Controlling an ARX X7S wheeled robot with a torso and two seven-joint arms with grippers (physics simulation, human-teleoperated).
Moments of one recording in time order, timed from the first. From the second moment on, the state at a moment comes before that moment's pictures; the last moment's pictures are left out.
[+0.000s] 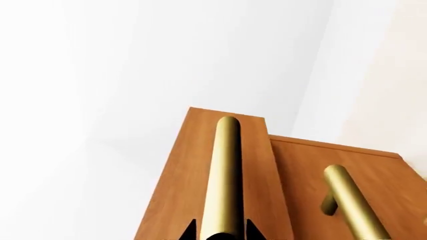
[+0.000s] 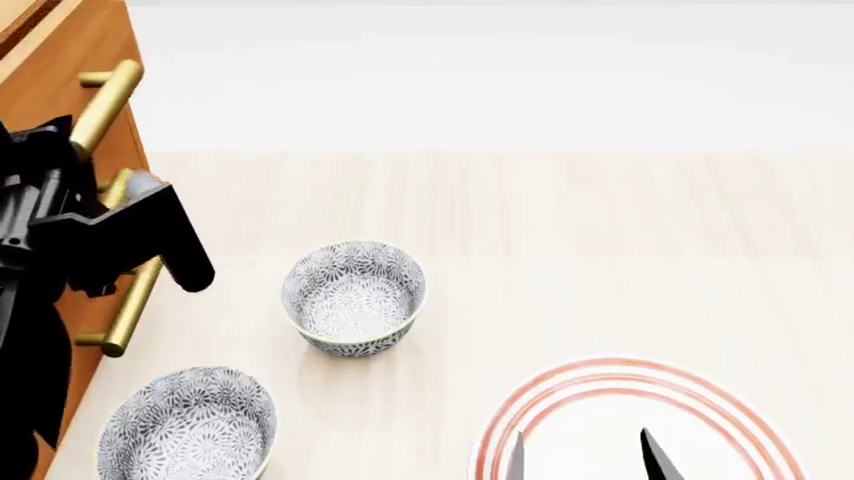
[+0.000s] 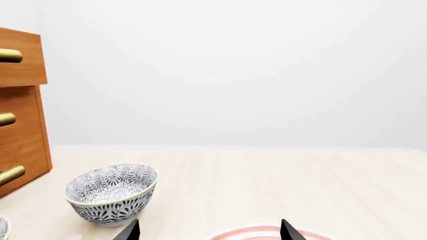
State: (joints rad) left arm -1.12 -0.48 1.09 -0.22 0.42 -0.90 0.00; right arm -0.05 0.34 -0.22 -0.26 0.30 -0.02 0.21
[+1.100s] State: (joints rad) left arm -1.01 -0.53 1.16 0.26 0.57 -1.02 0.05; right arm -0.05 0.35 -0.23 -0.25 0.31 -0.04 0.22
